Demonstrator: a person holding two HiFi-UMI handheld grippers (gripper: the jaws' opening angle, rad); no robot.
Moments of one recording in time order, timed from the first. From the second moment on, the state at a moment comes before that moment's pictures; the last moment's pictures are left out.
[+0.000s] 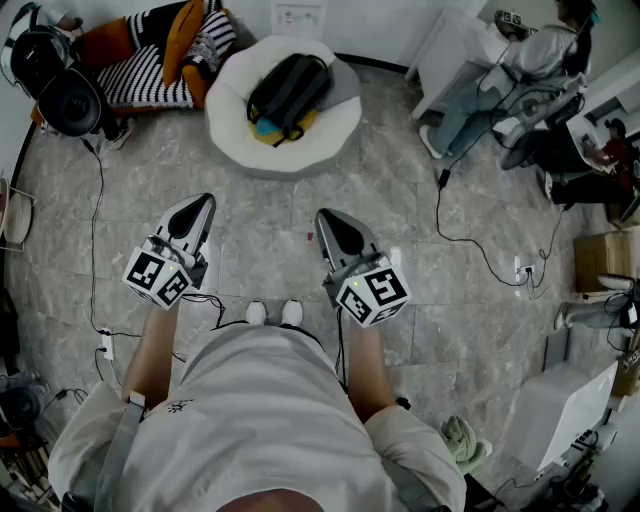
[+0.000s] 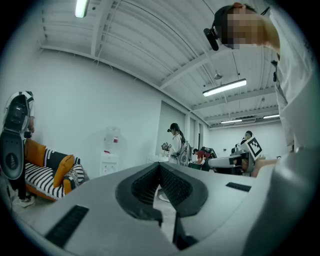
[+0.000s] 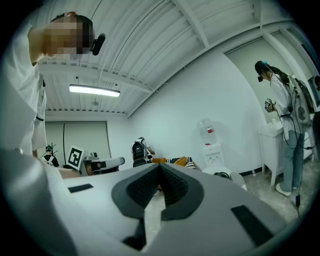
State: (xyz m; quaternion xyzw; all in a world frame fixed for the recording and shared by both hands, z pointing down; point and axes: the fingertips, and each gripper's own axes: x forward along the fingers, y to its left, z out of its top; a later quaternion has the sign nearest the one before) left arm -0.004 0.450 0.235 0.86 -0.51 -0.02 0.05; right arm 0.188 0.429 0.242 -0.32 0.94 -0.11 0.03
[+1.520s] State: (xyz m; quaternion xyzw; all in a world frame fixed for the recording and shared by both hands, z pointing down) left arm -0.111 0.501 0.238 0.87 -0.49 -0.04 0.04; right arm 0.096 0.482 0.226 -0.35 0.93 -0.12 0.03
